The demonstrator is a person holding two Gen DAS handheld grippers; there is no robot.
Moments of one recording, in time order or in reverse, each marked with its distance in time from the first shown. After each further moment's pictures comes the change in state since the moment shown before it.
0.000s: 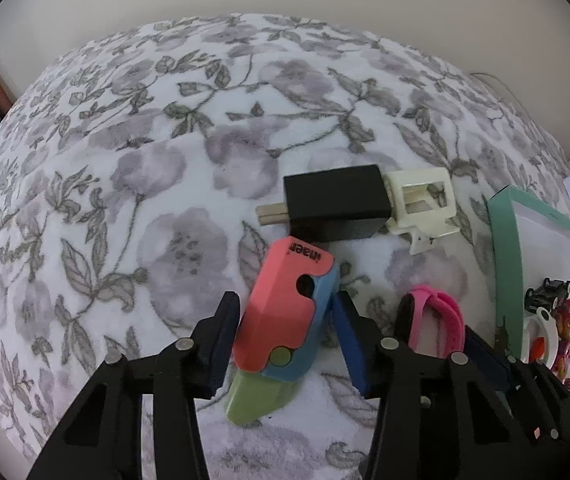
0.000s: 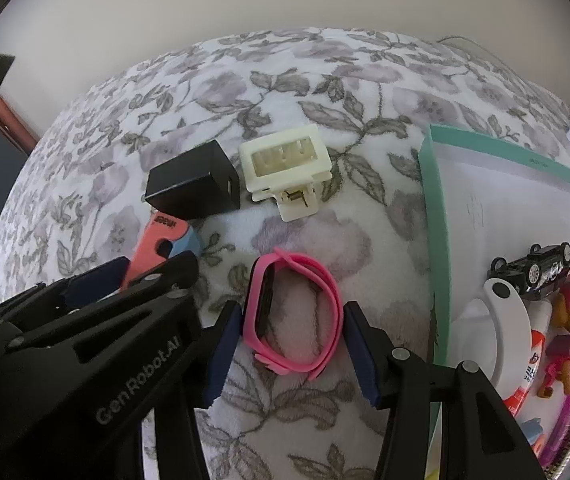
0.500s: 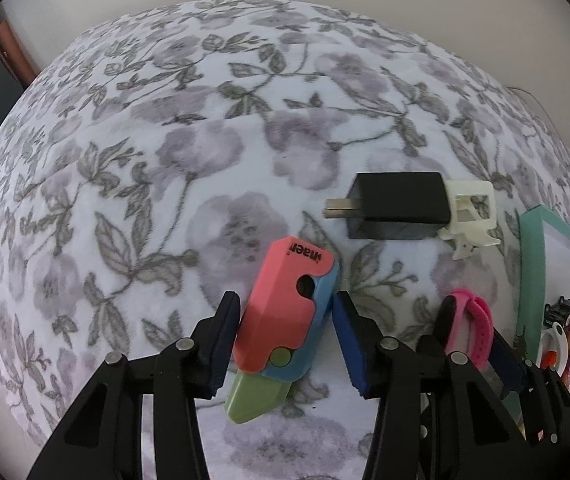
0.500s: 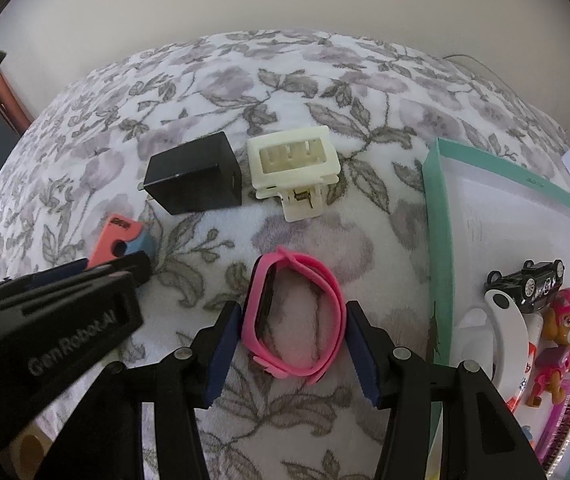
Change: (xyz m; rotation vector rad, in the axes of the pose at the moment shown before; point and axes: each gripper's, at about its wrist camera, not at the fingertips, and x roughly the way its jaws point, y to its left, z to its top) left arm 0.002 0.030 0.003 -0.093 0.044 0.062; right arm 0.006 0.013 -0.001 -0.073 -0.019 -0.081
